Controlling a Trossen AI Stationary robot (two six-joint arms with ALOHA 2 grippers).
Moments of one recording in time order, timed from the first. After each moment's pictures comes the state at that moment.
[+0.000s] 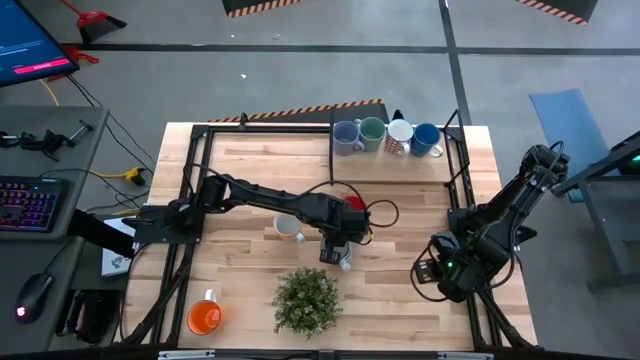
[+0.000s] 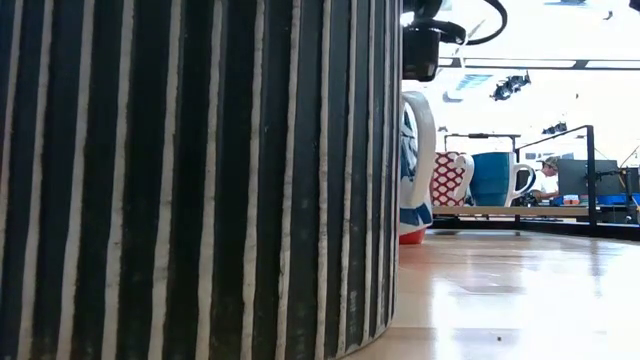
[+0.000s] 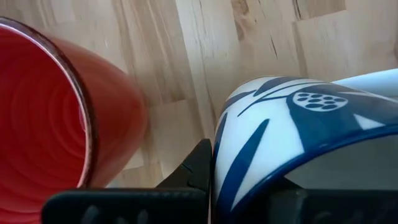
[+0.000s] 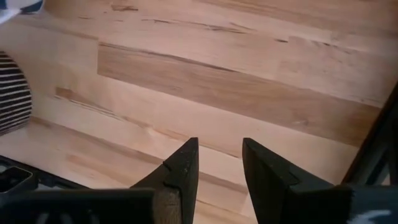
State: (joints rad) left arm -0.11 2.24 1.94 -0.96 -0.04 0.13; right arm 0.88 1.23 0.95 -1.08 0.15 2.22
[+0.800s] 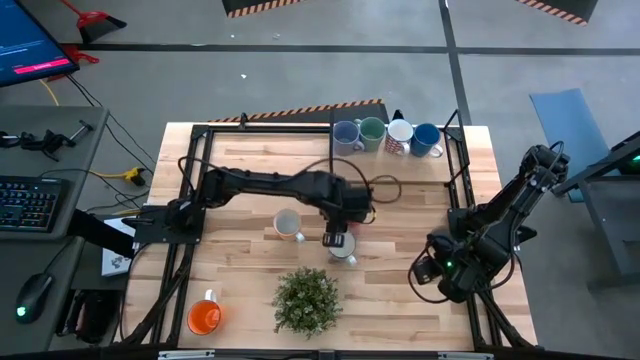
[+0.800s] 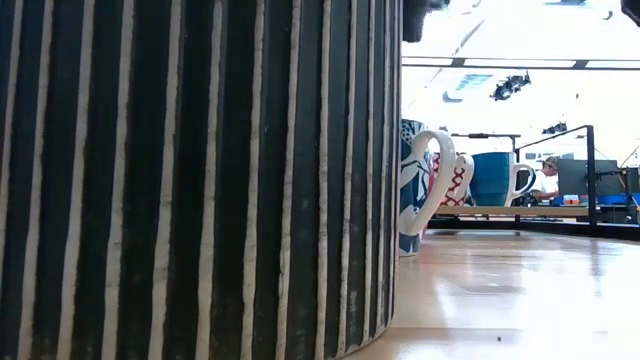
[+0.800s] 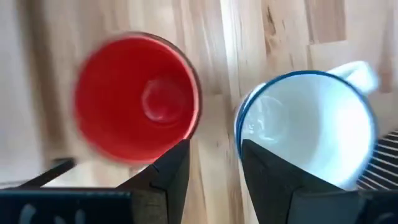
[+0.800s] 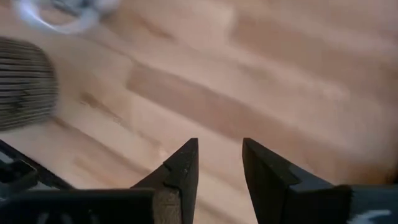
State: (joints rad) left arm -0.05 2.23 2.17 -1.19 -0.04 0.11; right arm 0.88 1.23 0.95 -1.08 0.31 2.04
